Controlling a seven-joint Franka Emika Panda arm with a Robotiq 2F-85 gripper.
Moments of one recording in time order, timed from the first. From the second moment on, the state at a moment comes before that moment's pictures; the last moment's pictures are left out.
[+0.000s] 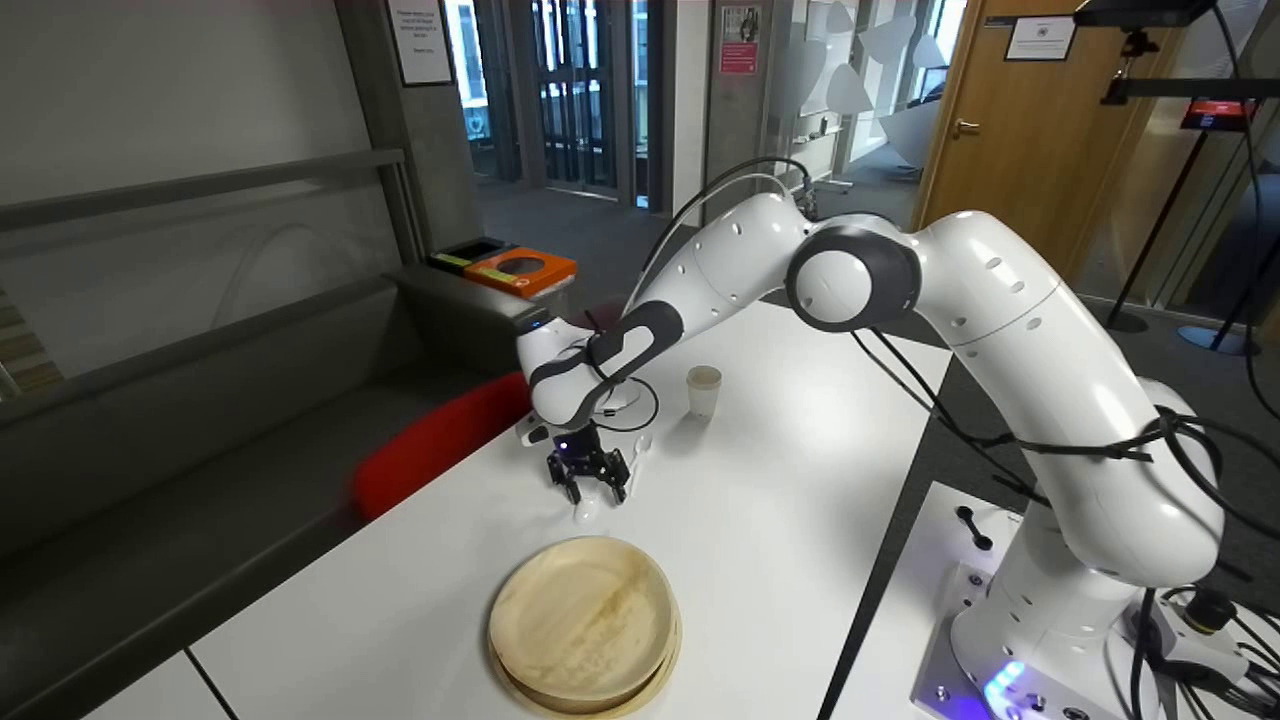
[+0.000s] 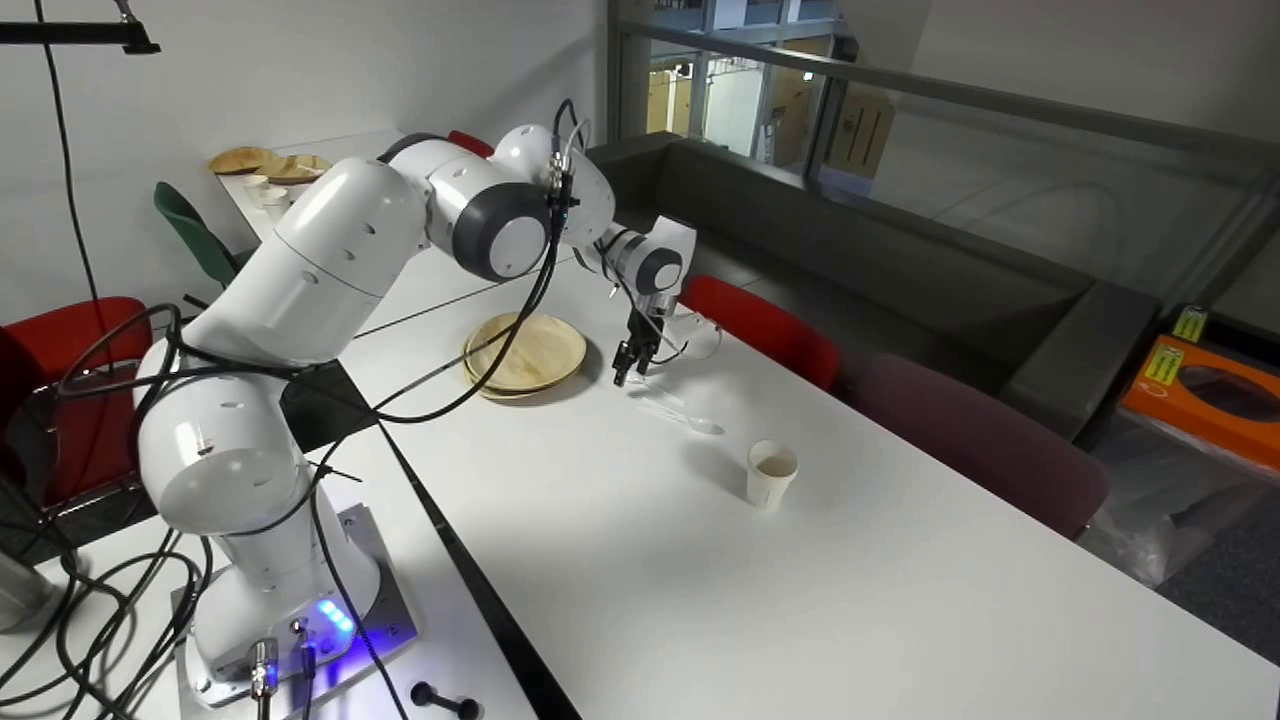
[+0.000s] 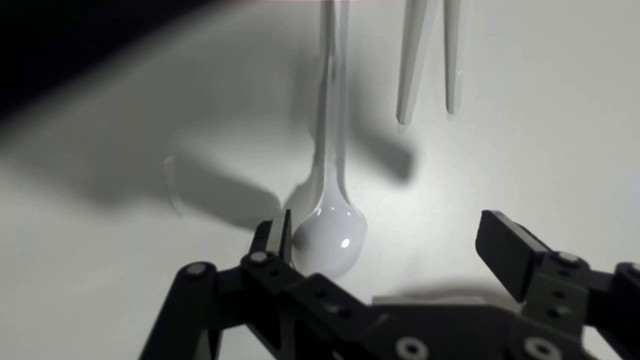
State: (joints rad) arm 0.03 0.86 0.19 -1.49 -0.13 2.05 -1.65
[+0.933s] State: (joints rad) arm 0.02 0.86 0.19 -1.48 -0.12 1.99 -1.65
